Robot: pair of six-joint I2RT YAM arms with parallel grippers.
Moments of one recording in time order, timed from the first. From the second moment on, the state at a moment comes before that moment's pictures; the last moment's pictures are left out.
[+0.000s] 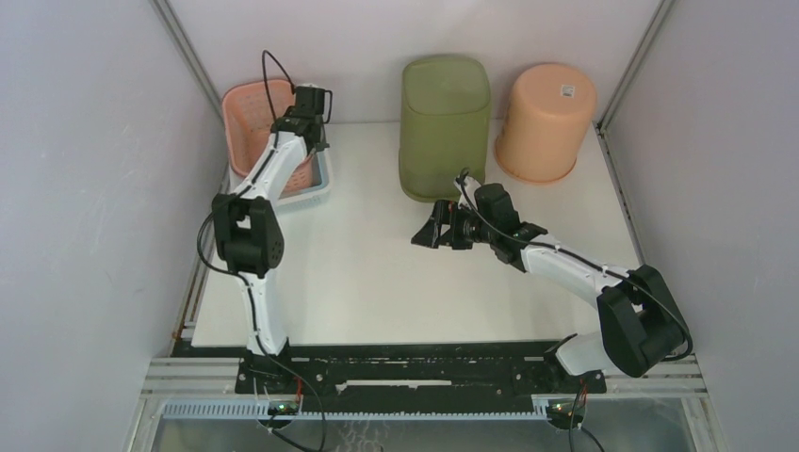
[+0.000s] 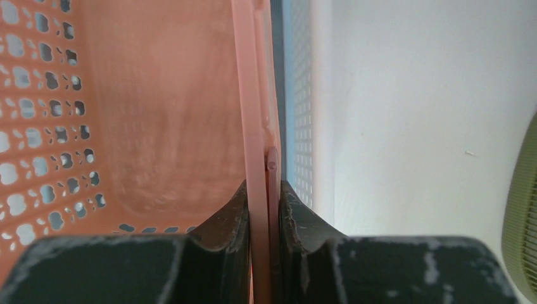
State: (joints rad) left arm -0.18 2.10 1.94 -0.62 -0.39 -0.21; right arm 0.53 1.40 0.81 0.01 -0.45 0.64
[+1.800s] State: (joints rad) left arm -0.91 1.21 0.69 0.27 -0.15 -0.99; right arm 0.38 0.62 0.81 -0.59 -0.37 0.56
